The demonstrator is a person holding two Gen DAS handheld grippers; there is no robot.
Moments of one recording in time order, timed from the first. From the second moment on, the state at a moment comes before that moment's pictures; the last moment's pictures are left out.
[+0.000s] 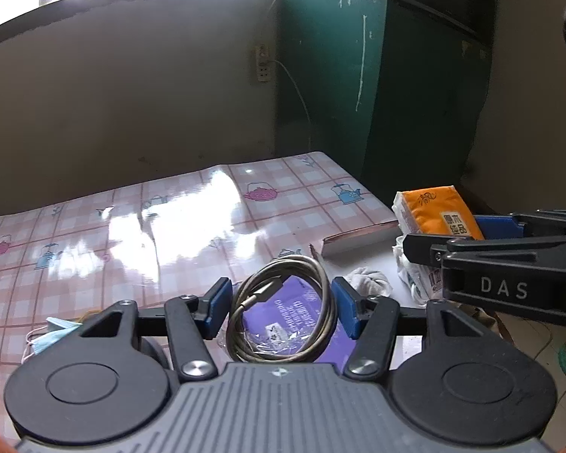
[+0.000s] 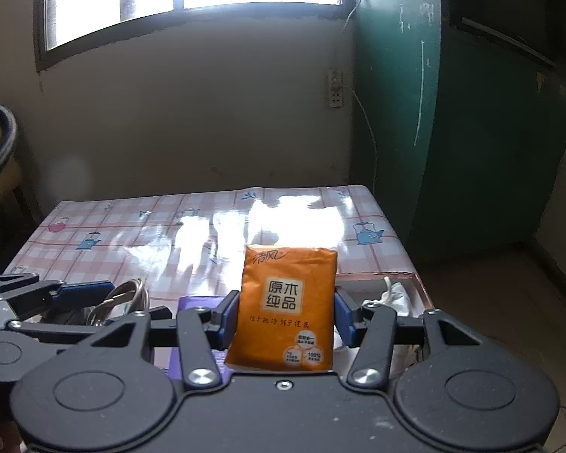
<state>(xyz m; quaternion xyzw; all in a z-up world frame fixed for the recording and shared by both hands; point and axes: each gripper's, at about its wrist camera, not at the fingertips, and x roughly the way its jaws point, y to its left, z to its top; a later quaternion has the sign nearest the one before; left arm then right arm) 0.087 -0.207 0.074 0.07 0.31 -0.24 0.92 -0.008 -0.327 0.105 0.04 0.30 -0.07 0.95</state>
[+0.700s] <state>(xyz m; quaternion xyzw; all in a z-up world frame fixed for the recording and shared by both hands) 0.087 -0.259 0.057 0.09 0.33 -0.31 0.89 -0.003 -0.383 0.088 0.05 0.33 -0.12 0.94</state>
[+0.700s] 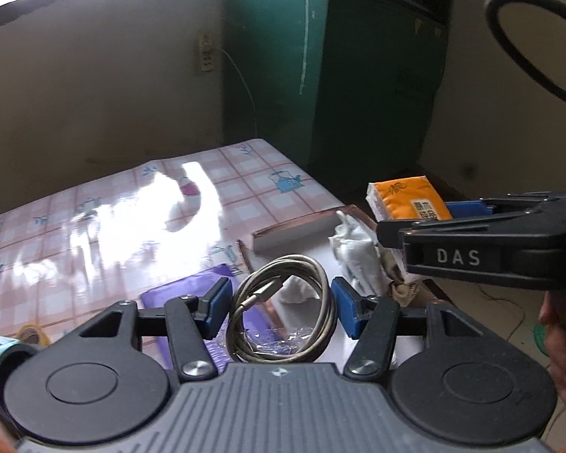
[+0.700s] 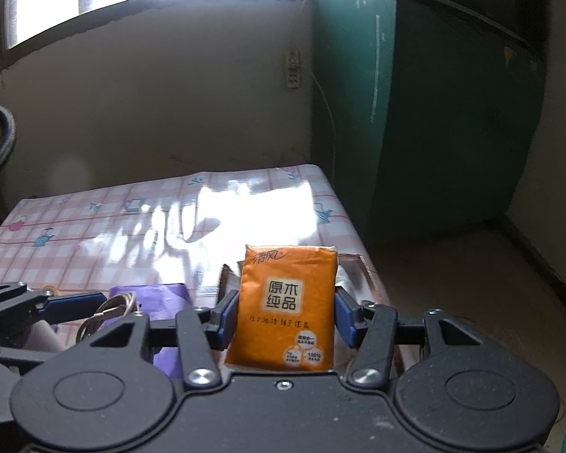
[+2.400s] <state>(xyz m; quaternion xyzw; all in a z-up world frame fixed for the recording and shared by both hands) 0.070 -0.208 0.086 0.07 0.32 -0.20 0.92 -0.027 -0.335 0.107 0.05 0.31 -0.11 0.94</state>
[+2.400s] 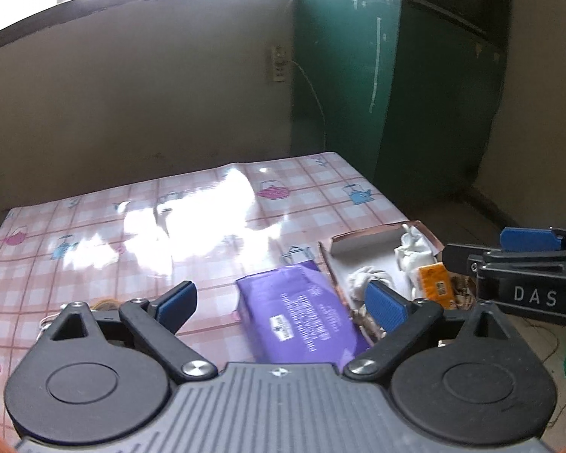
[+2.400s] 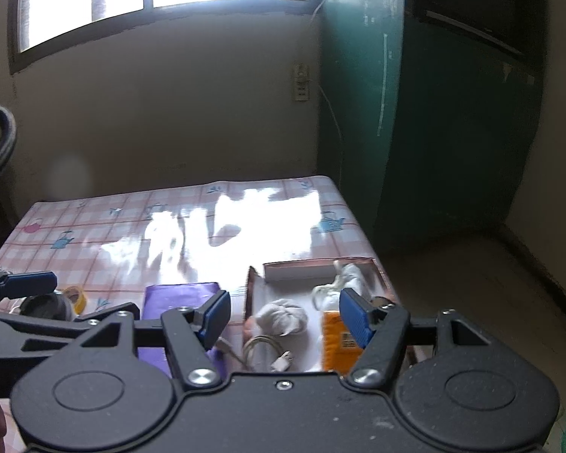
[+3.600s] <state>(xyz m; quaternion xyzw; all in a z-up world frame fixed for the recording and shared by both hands) 0.095 0.012 0.030 -0.04 0.37 -0.01 0.93 -0.015 -0.180 0.099 0.02 0.29 0.07 0.95</state>
